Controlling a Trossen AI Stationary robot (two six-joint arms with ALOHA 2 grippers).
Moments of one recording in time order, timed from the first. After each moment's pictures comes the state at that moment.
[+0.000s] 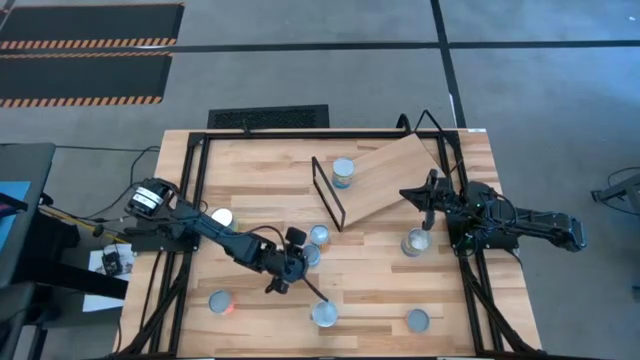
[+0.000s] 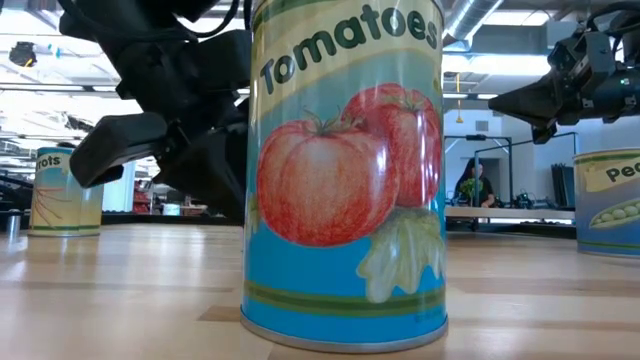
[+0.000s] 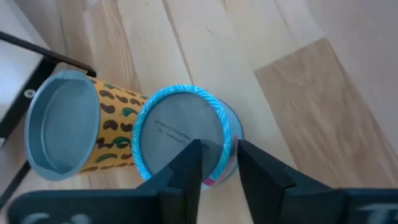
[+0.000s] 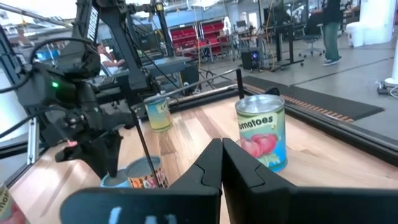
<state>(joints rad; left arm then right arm) -0.39 1.78 0.95 -0.19 -0.35 0.17 -0.22 0.04 0.01 0.07 0.03 0.20</state>
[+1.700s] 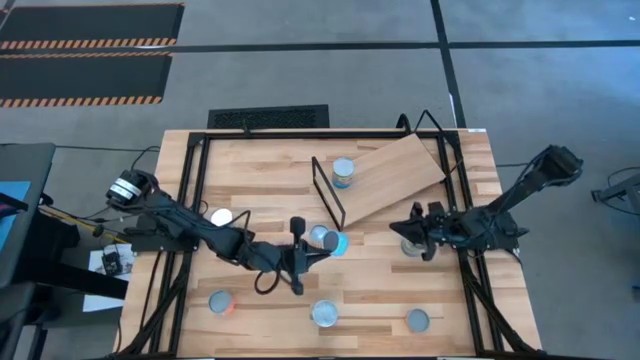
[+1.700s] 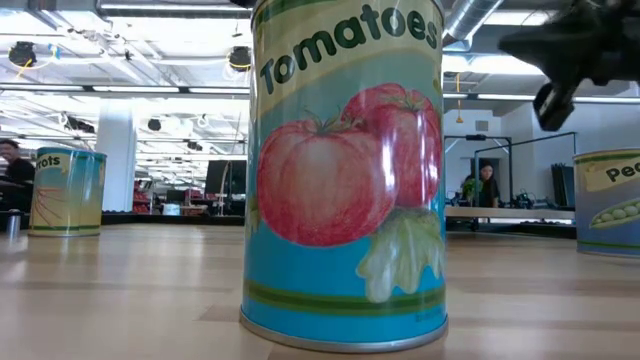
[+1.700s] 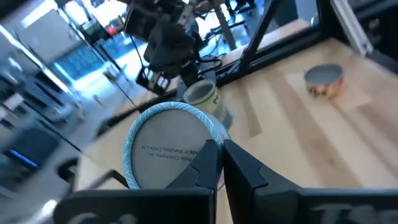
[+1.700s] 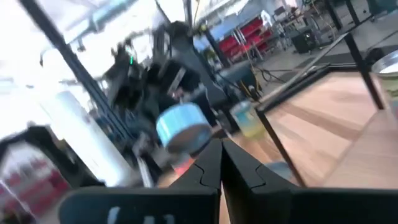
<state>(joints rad) -0.43 1.59 0.94 0.35 -0.53 0.33 0.53 0.92 0.03 1.10 0.63 0.52</state>
